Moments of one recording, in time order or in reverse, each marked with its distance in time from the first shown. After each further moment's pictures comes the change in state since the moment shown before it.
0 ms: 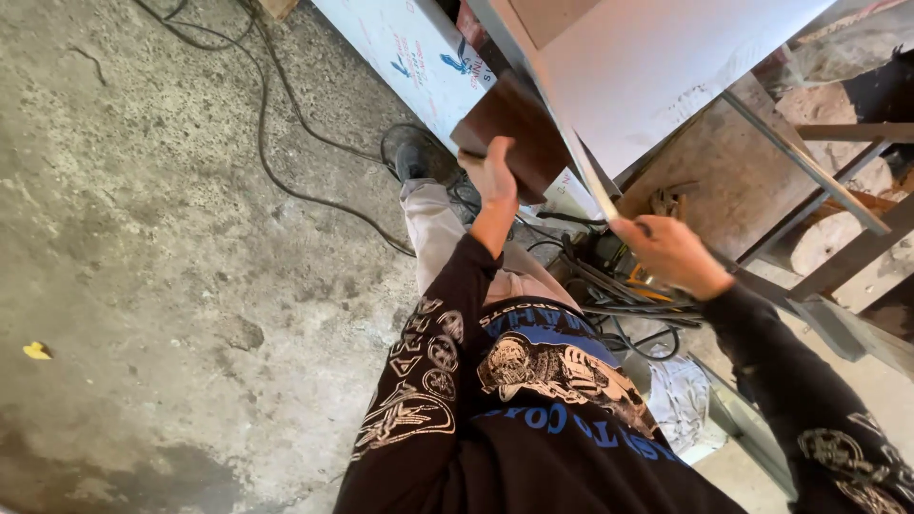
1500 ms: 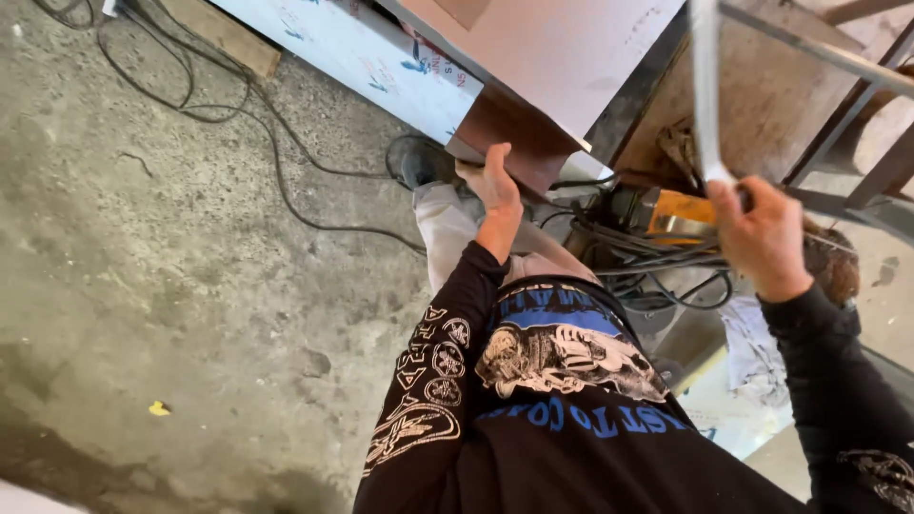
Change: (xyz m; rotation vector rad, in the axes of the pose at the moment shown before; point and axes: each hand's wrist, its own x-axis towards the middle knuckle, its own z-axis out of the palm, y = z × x) left_hand -0.060 0.000 -0.005 0.080 -0.124 0.025; right_hand -0.106 0.109 0.017 0.038 0.508 0.046
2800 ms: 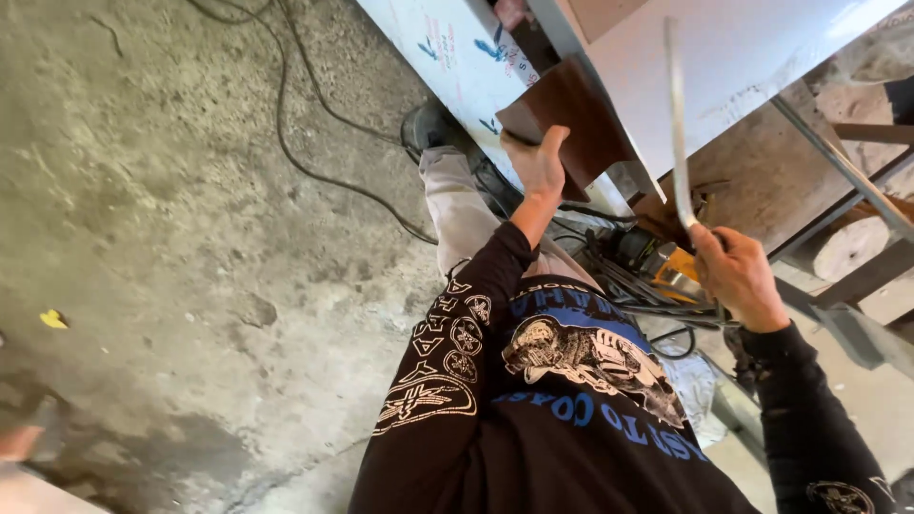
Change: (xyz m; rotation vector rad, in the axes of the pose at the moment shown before) left_hand 0.050 0.011 0.012 -0.035 0.082 0.009; right_hand 0.063 -0.086 0.035 0.208 -0.468 0.380
